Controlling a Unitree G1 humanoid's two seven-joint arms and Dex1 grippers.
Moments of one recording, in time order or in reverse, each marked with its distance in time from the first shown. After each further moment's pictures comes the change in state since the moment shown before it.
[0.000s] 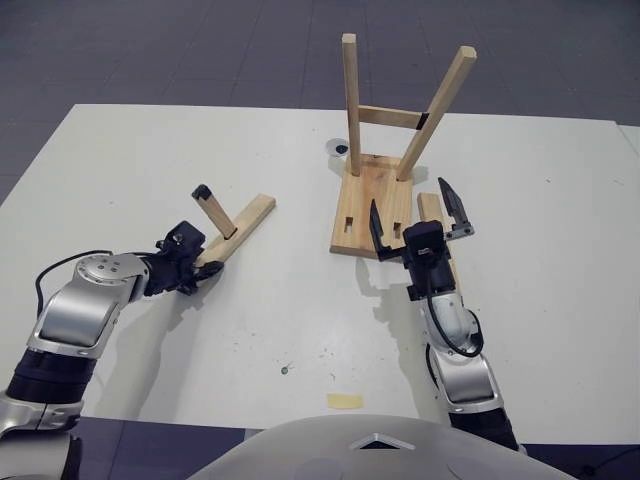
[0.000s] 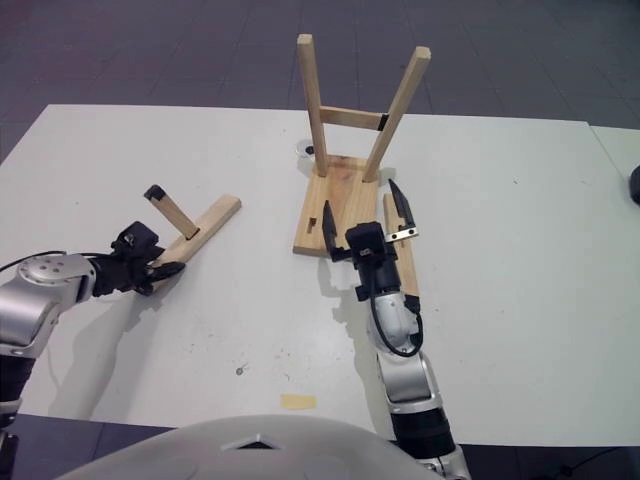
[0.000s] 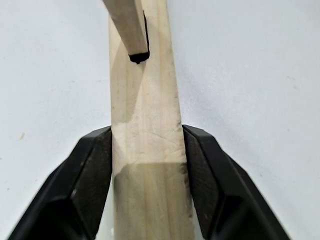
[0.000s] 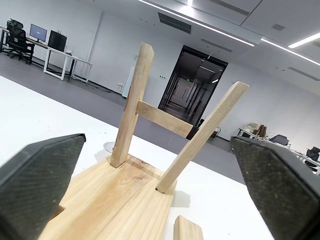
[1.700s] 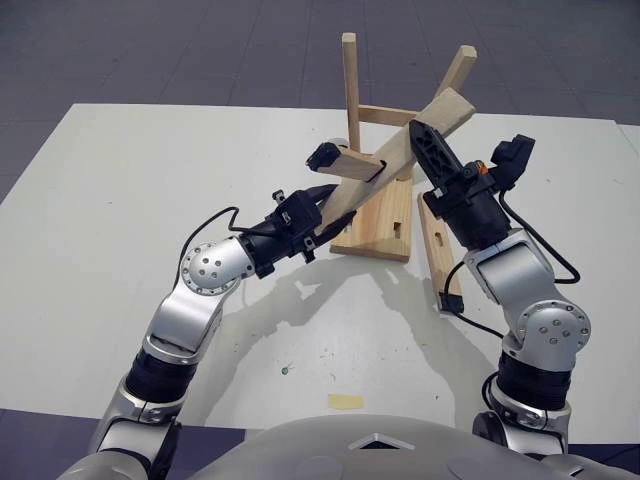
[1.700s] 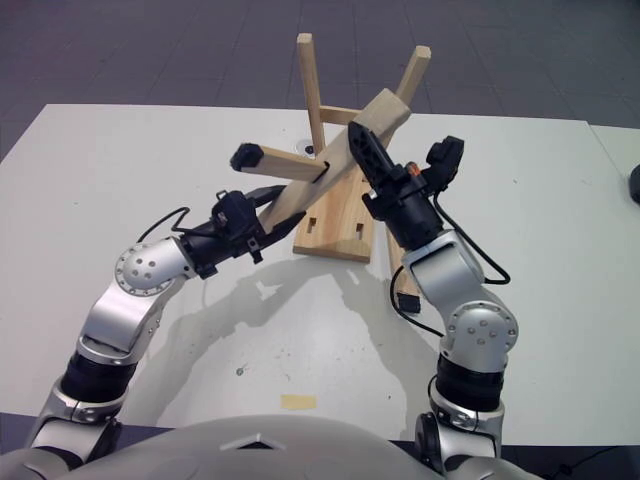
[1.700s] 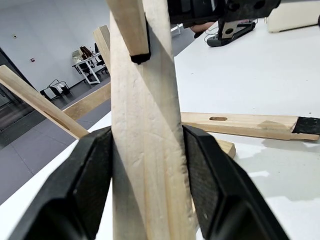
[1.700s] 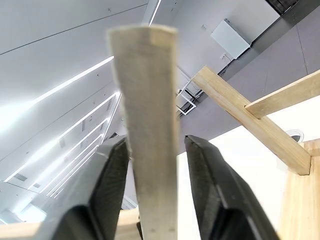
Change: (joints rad) left arm -0.096 -0.361 -0.265 -0.260 0.191 -0.521 0.014; right arm -0.282 -0.097 -0.346 -0.223 1.695 0.724 -0.120
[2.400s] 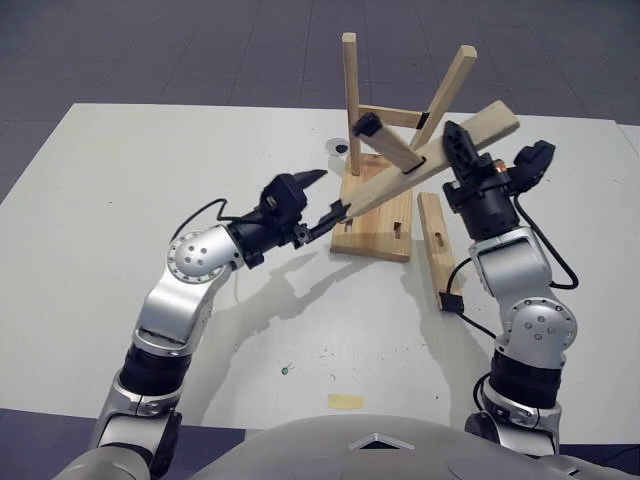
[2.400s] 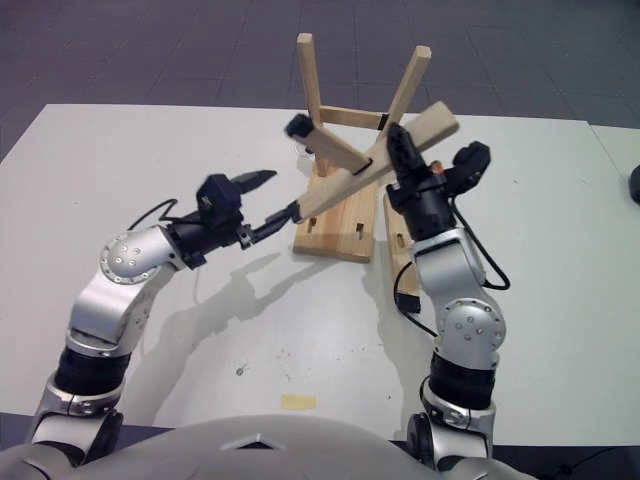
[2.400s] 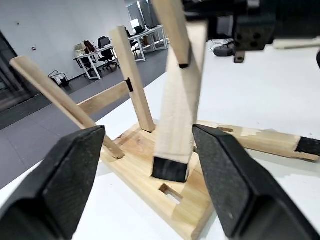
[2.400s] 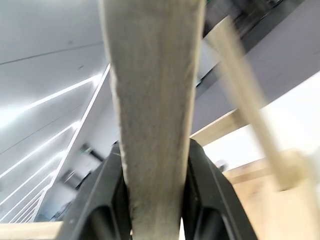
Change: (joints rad) left arm -0.038 -0.014 0.195 -0.028 -0.203 0.174 -0.013; right arm 0.017 0.045 -0.083 0.075 -0.247 -0.186 -0.066
